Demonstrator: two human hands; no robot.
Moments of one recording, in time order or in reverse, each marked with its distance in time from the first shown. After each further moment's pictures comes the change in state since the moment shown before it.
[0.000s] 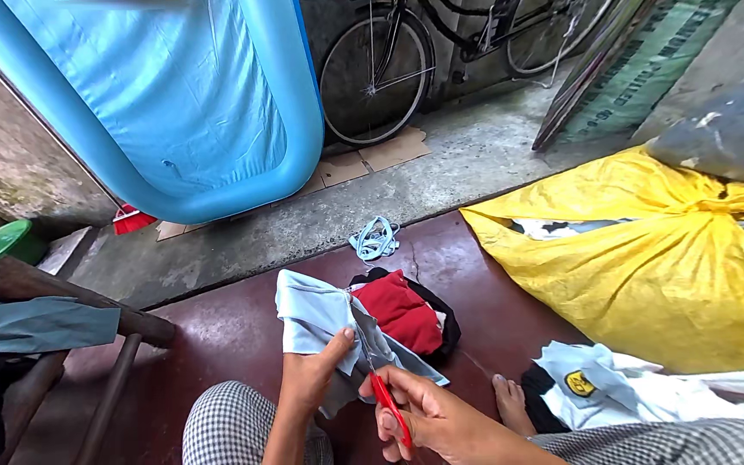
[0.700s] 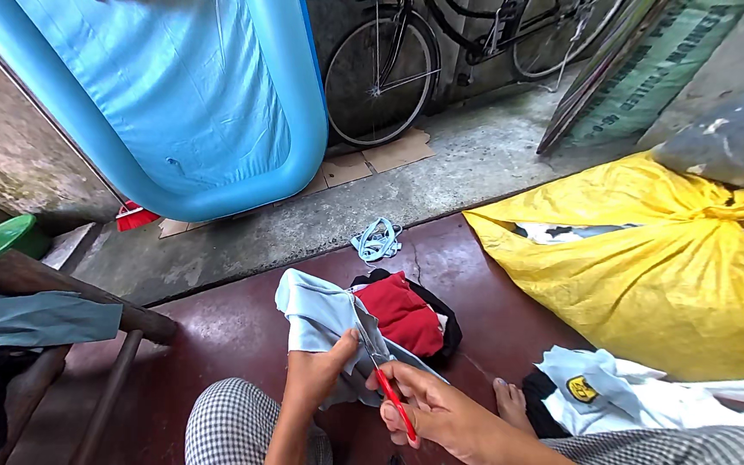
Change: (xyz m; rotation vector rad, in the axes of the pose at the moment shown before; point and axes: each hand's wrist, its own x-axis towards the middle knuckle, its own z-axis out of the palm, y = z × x) left_hand 0.000 0.001 0.001 0.151 -0.008 -0.009; right_hand 0.001 -0.005 -0.006 -0.138 0.063 0.007
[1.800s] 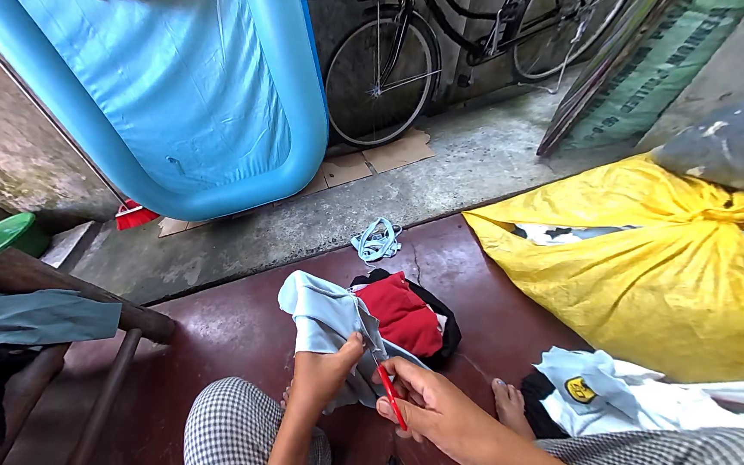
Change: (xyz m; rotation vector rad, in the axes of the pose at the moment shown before) left_hand -0.002 -0.006 0.004 0.098 -0.007 -0.010; right_hand 0.001 0.003 0.002 -0.262 0.165 0.074
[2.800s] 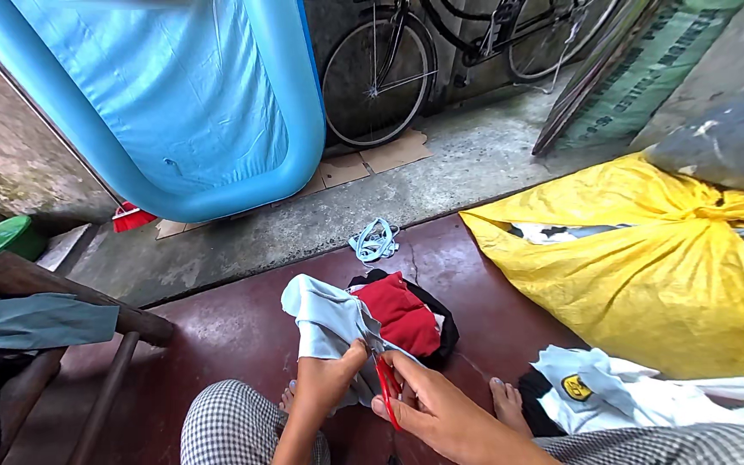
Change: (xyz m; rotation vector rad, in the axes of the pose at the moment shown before) left_hand -0.008 -0.001 0.007 0.029 -0.005 0.001; right_hand 0.003 -0.001 -0.003 -0.236 0.065 -0.086
